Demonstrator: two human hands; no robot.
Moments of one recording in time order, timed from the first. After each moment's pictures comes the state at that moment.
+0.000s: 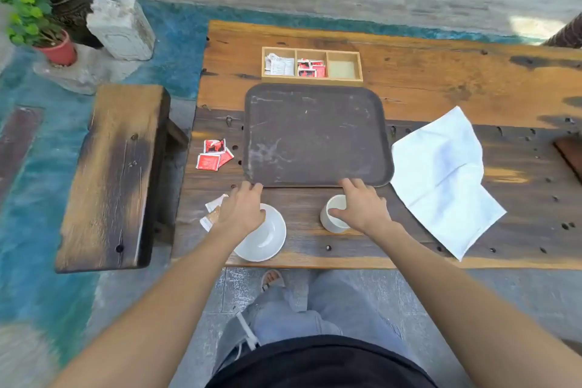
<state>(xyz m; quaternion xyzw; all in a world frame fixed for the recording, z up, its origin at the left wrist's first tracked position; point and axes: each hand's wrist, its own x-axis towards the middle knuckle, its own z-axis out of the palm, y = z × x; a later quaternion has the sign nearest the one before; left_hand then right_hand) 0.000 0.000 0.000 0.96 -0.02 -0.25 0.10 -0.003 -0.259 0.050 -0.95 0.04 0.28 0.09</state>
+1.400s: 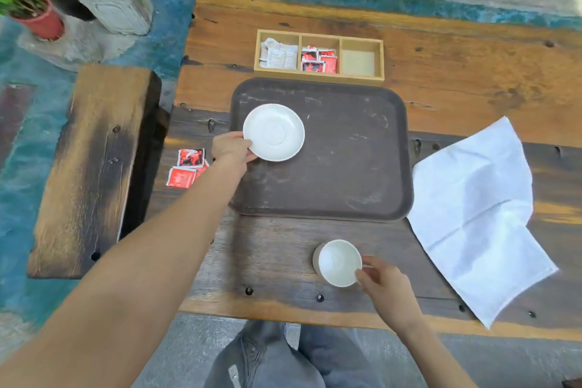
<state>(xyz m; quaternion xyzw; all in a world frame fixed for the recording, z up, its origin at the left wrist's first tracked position) 0.212 -0.034 -0.074 0.58 0.47 -0.09 0.67 -0.024 -0.329 -0.019 -0.86 0.21 0.30 0.36</state>
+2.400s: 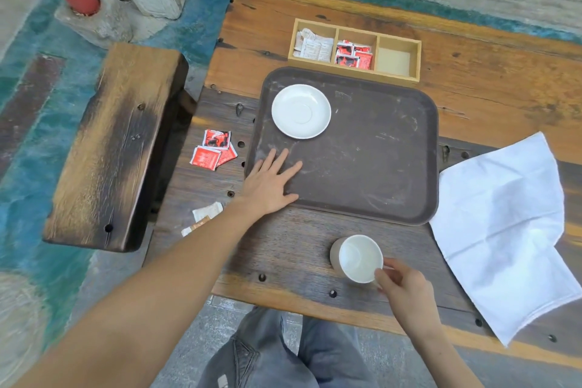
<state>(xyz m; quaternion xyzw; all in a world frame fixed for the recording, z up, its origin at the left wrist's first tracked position) 0.111 -0.029 -0.113 0.96 -0.09 -0.26 0.11 -0.032 -0.324 -0.023 -0.86 0.25 0.26 0.35</state>
